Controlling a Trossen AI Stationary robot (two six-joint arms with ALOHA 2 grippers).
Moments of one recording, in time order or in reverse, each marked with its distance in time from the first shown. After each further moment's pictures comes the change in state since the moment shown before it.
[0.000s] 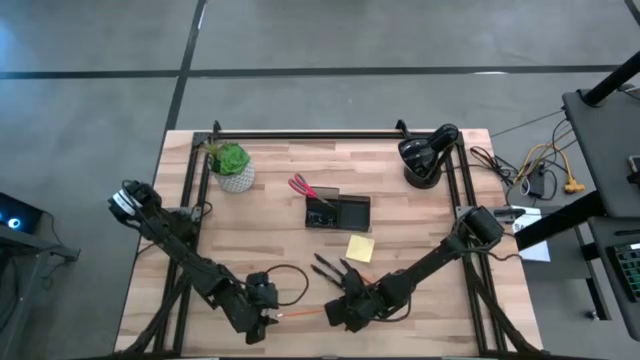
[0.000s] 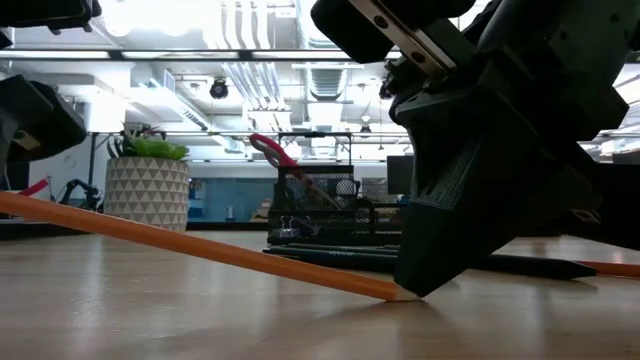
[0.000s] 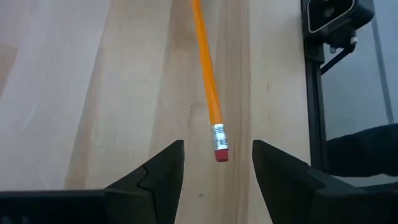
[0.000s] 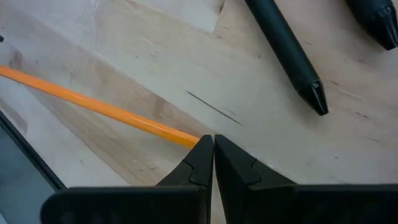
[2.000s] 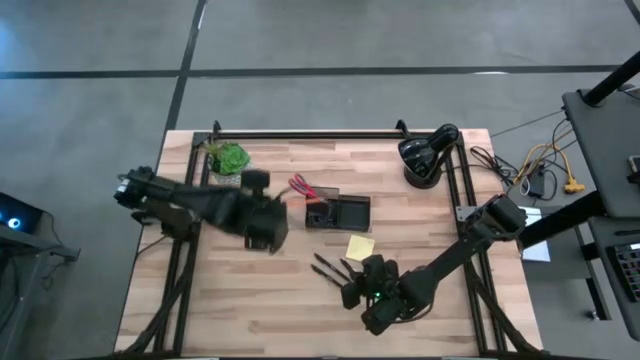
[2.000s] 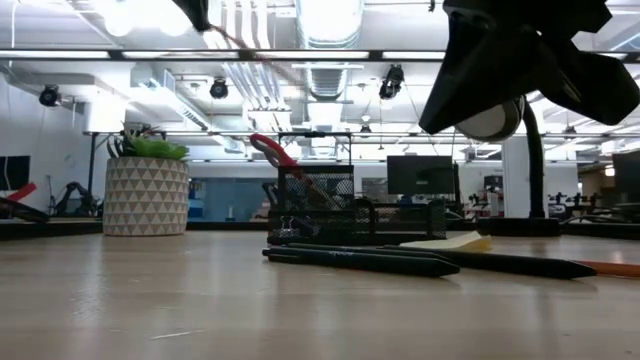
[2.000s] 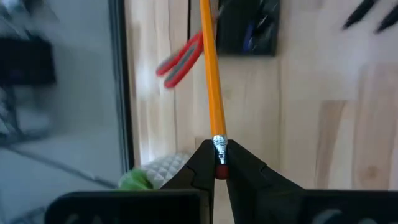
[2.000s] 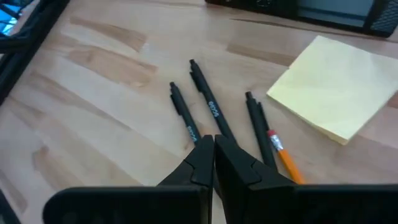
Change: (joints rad) left arm 0.507 -0.035 0.896 -1.486 -0.304 0.710; right arm 0.065 -0.195 0.011 -0.396 0.478 0.018
